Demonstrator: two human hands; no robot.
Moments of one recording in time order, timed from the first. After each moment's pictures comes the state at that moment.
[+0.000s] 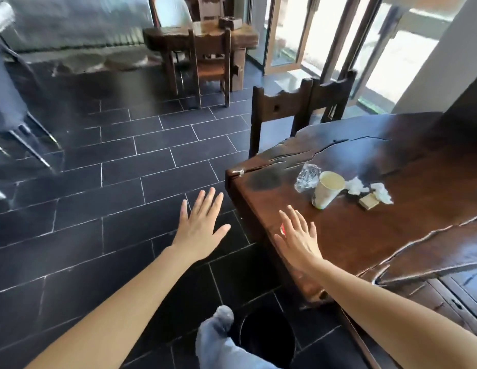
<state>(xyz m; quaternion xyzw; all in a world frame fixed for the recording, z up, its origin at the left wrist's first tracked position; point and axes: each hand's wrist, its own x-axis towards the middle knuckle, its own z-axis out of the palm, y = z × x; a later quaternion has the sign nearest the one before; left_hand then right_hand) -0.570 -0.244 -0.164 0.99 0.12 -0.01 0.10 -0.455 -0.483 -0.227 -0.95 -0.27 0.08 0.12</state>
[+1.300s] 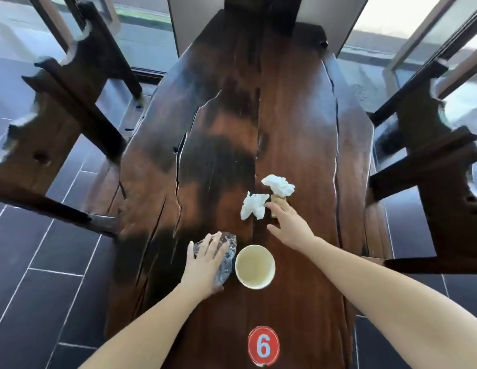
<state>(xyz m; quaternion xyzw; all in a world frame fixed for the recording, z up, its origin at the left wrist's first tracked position) -0.077 -0.362 -0.299 0.87 -0.41 -0.26 -0.07 -0.130 -0.614 -0.266 -0.94 0.20 0.14 0.24</state>
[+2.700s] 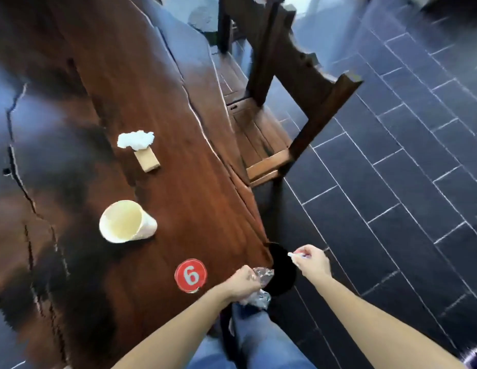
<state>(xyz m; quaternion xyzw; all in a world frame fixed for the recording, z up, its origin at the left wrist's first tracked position) -0.370 -0.451 -0.284 0.65 -0.35 -0.67 0.05 -0.558 -0.534 -0.324 -0.48 0.75 0.00 0.45</state>
